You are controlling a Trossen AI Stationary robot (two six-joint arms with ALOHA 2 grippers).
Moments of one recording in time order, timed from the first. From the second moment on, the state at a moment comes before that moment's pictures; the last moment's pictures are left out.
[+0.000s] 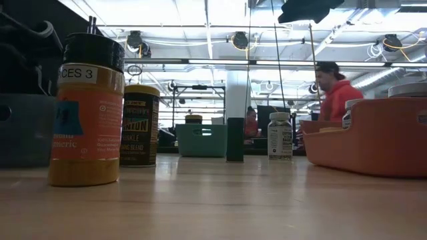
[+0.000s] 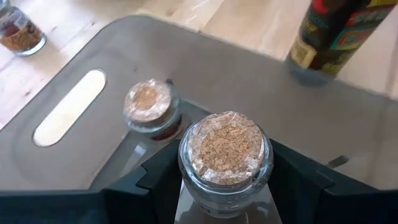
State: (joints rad) left arm -0.77 1.08 0.43 -0.65 -0.75 -1.15; right arm 0.25 1.07 0.91 -0.32 0.45 0.02
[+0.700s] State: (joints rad) left arm -0.77 1.08 0.42 -0.61 -0.80 -1.14; right arm 0.25 1.07 0.91 -0.32 0.44 0.02
